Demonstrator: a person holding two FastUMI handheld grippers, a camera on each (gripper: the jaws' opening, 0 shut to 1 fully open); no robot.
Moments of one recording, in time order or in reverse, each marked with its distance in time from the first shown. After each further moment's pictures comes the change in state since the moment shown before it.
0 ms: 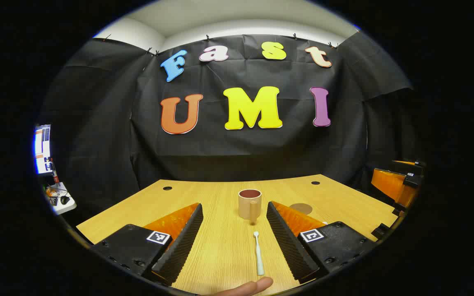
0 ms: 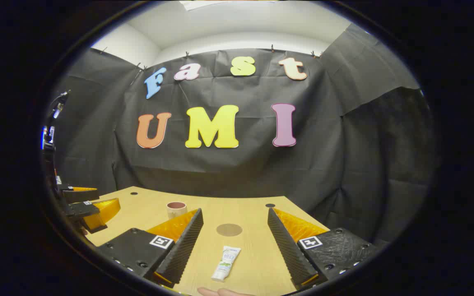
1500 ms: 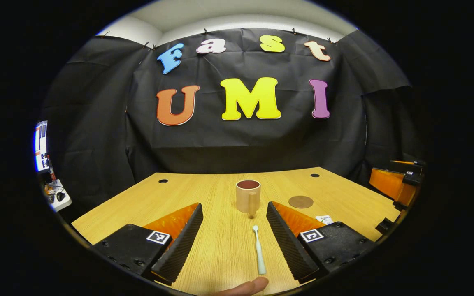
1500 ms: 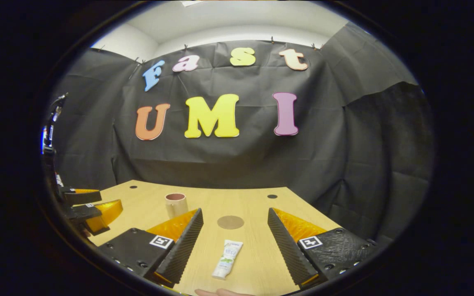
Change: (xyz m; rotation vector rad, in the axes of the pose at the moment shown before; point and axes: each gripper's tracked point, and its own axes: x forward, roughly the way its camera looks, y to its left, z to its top) left arm 0.024 -0.006 -0.037 0.008 0.061 -0.026; right arm 0.016 0.001 -0.029 0.011 0.063 0.000
